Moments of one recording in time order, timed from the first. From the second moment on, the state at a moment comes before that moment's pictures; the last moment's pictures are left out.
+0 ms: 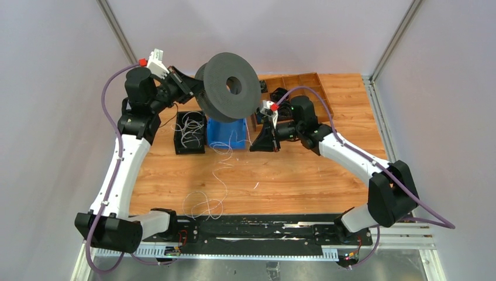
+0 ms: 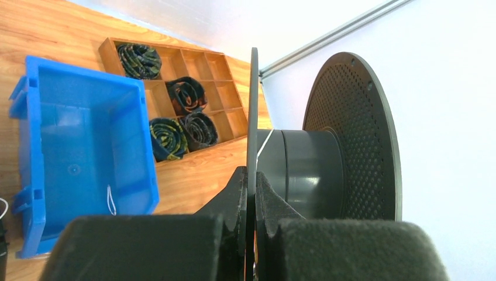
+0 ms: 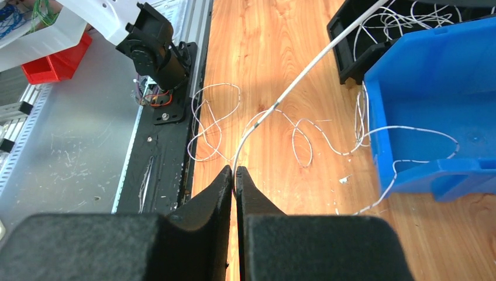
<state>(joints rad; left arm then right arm) -0.12 1.18 1.32 -0.26 0.47 -0.82 0.55 1.46 1.03 -0.01 -1.10 -0.10</state>
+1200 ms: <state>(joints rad) -0.22 1.24 1.48 -0.38 0.18 -0.56 0.75 1.45 1.33 -0.23 -0.93 -0.06</state>
